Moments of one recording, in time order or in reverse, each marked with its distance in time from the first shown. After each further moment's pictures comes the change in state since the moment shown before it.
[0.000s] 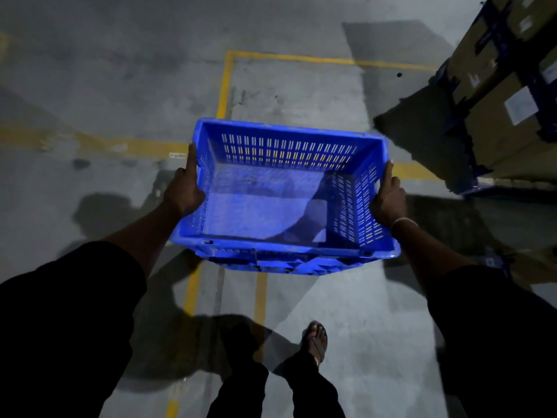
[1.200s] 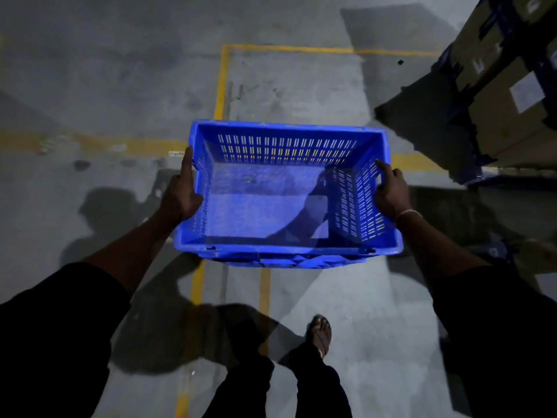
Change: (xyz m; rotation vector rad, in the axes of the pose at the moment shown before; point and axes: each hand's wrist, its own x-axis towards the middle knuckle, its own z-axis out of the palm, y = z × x) left_hand -0.009 0.009 -0.012 -0.117 0.015 0.031; right_hand 0.012 -0.008 -0.013 0.110 0.006 -0.012
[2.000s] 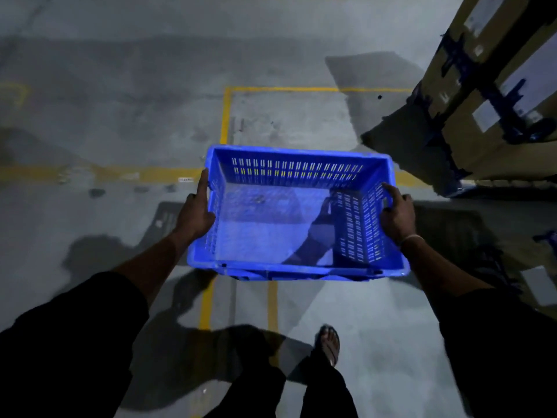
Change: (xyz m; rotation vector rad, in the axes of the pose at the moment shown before) left_hand -0.070 -0.008 -0.036 0.048 0.030 0.034; right_hand -0.130 -0.034 -0.033 0.122 0.198 0.100
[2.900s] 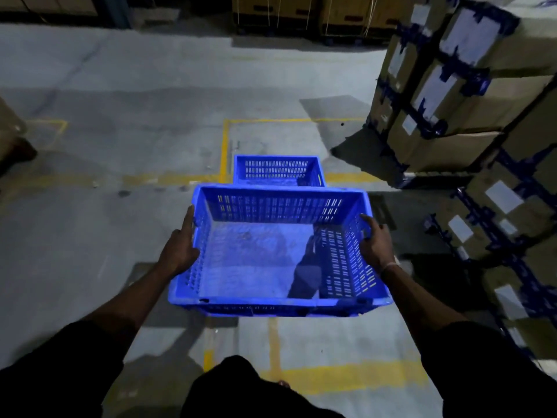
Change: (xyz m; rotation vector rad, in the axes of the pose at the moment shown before) left_hand -0.508 -0.041 -0.102 0.010 0.006 0.091; right_hand -0.509 0.067 -0.135 0.026 -0.018 0.011
